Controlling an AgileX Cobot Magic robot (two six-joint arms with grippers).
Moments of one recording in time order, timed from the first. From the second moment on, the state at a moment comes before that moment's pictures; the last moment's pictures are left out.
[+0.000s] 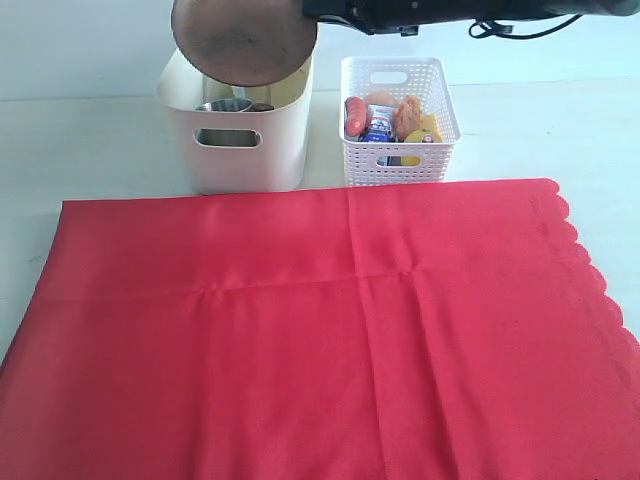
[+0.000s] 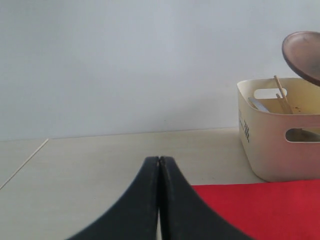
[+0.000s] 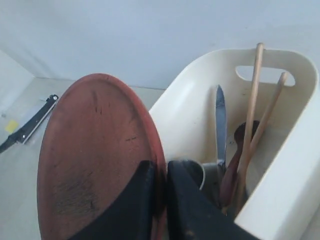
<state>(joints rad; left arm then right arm) 0.02 0.01 0.00 0.10 0.08 -0.01 0.25 2.19 -1.72 1.54 0.73 -1.07</state>
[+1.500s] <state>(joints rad) 0.02 0.01 0.00 0.10 0.08 -0.01 0.12 2.23 -1.83 1.30 1.03 -0.92</state>
